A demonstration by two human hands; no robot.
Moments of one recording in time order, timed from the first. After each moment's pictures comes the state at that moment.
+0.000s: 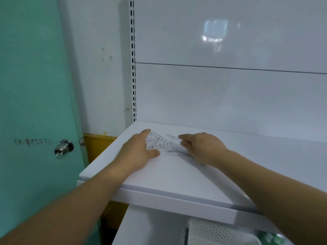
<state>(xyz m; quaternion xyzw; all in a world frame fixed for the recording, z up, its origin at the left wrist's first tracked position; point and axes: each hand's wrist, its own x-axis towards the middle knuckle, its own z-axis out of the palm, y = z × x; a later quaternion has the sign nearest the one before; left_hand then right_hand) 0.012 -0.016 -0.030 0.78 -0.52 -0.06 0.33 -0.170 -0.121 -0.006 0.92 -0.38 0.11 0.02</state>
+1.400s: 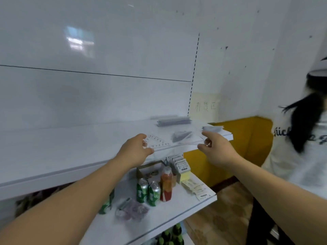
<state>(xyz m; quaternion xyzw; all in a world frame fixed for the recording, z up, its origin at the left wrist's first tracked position) -0.516 -0.057 -0.017 0.56 -0.74 -0.21 0.31 -0.759 0.003 -0.002 0.63 -0.69 0.34 -0.05</state>
